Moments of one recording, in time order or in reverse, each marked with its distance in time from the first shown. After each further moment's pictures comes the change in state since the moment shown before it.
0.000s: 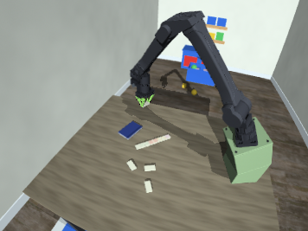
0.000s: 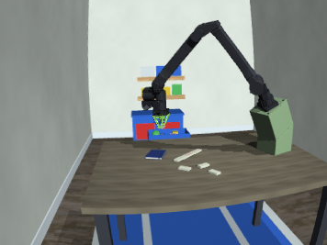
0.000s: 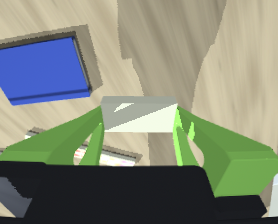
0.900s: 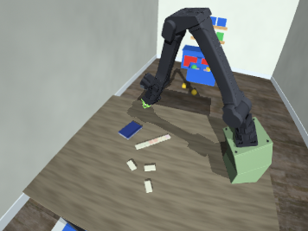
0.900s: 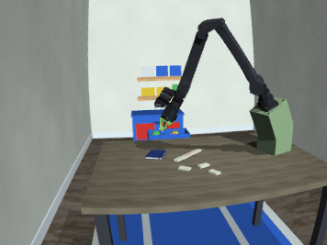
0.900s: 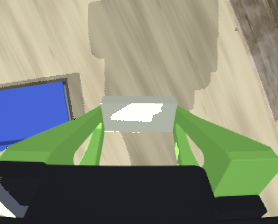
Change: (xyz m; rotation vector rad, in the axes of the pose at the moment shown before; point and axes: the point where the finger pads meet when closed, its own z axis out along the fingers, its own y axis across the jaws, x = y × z) arm 0.001 -0.017 0.015 0.025 -0.522 0.001
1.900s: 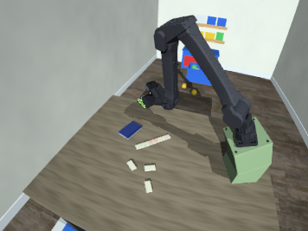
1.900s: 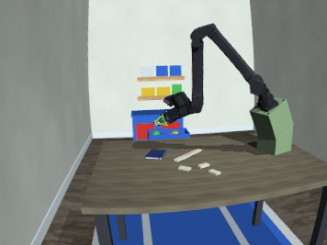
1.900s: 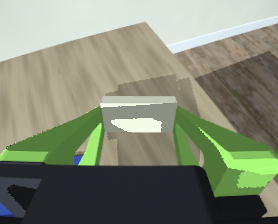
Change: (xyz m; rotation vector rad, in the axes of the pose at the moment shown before) arm -0.039 0.018 -0.022 0.002 -0.643 0.007
